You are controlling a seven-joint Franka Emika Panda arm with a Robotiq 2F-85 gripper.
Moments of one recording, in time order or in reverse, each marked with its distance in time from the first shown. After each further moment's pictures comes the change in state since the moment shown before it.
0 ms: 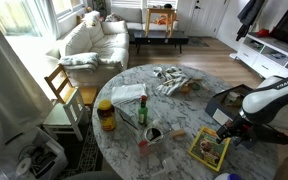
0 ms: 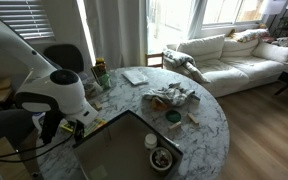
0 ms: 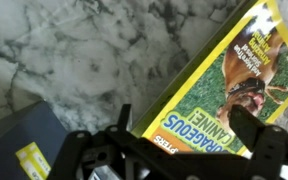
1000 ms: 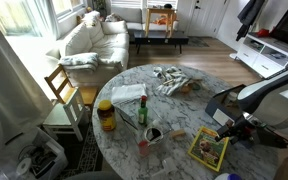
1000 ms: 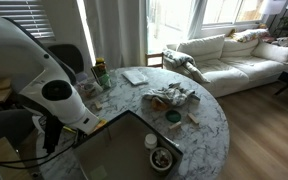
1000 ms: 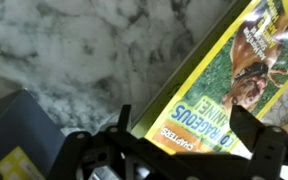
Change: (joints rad) arm 0.000 0.051 0.013 0.020 0.461 0.066 -0.456
